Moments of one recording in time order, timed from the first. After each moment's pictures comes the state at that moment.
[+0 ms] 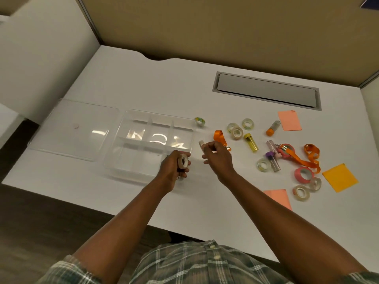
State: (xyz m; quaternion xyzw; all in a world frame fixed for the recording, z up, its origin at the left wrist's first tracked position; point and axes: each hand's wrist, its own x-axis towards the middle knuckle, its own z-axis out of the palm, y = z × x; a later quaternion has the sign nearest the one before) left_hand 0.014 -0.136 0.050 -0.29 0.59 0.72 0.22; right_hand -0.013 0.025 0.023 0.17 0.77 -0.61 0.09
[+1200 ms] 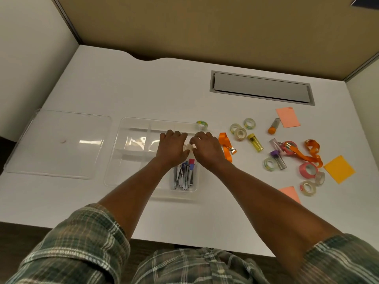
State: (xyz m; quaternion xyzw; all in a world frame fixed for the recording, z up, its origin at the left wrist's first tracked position) left_hand -0.095 -0.188 0.002 0.17 0.98 0.11 0.05; right_hand -0.074 -0.037 0.009 -0.10 0.99 -0.12 0.02
